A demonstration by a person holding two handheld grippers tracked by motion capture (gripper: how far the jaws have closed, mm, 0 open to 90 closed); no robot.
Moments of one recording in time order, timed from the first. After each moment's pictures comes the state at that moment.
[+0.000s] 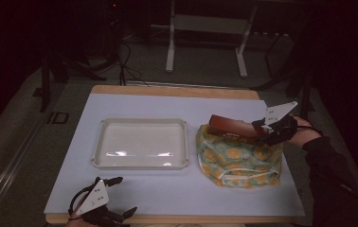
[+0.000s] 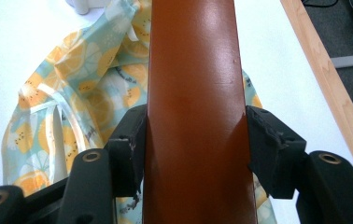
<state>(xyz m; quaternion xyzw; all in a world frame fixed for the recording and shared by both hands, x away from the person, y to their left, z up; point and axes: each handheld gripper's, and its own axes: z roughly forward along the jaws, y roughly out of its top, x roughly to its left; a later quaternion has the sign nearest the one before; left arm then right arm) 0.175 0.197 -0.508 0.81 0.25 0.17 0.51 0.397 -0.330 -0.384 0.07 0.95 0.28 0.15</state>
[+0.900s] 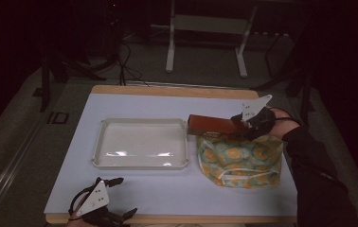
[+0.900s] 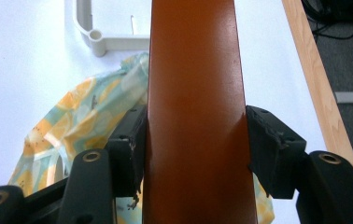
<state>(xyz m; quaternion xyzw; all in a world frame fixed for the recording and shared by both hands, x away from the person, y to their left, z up) 0.174 0.196 -0.508 0.81 0.24 0.17 0.51 0.404 -0.263 -0.369 0.01 0.95 0.28 0.14</state>
